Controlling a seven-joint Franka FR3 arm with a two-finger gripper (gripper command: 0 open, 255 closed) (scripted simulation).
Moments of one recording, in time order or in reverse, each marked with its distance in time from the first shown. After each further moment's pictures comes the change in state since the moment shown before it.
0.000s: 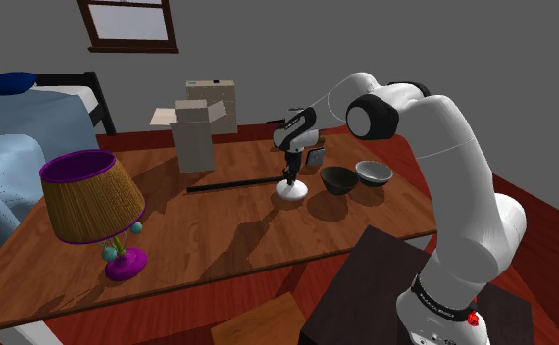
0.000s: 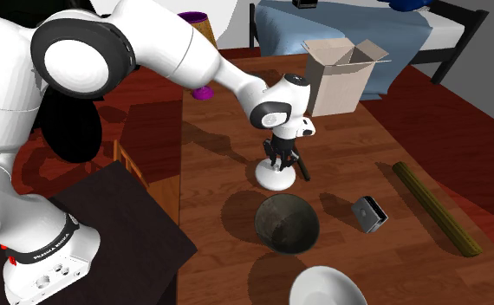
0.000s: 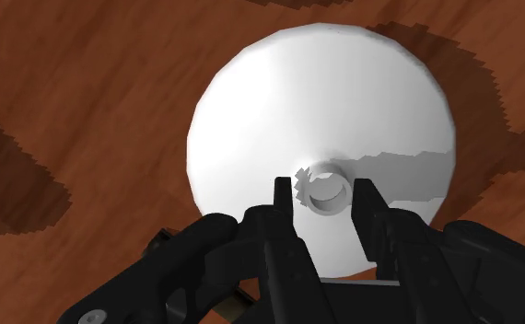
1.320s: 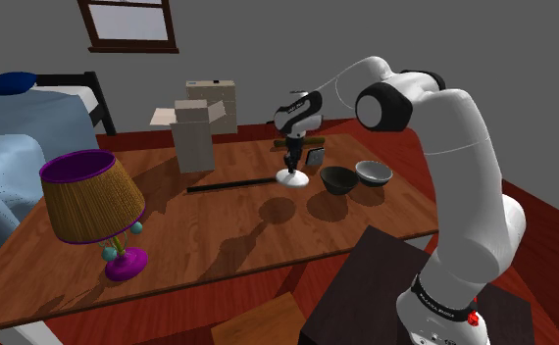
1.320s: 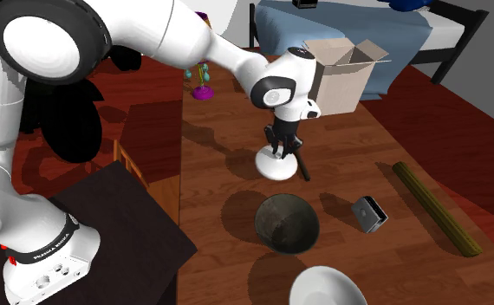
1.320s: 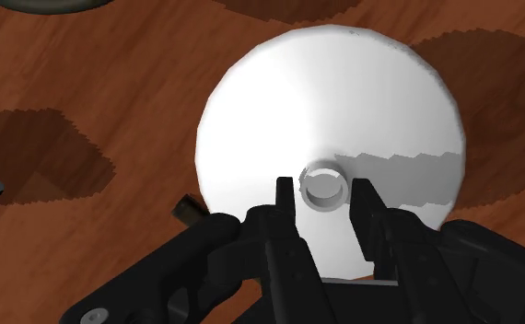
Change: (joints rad) arm 0.012 -0.109 -0.018 0.002 -0.023 -0.111 0.014
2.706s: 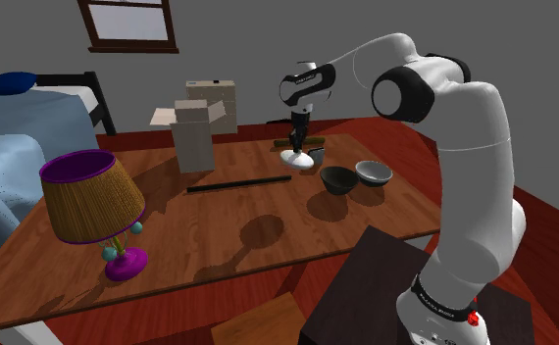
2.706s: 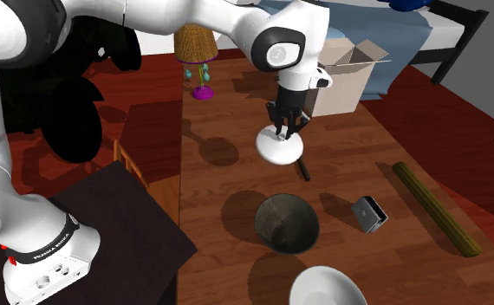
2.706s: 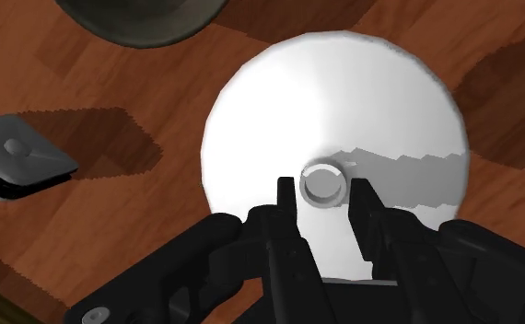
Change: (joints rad) arm -0.002 -0.143 -0.026 0.049 -0.034 -0.190 0.001
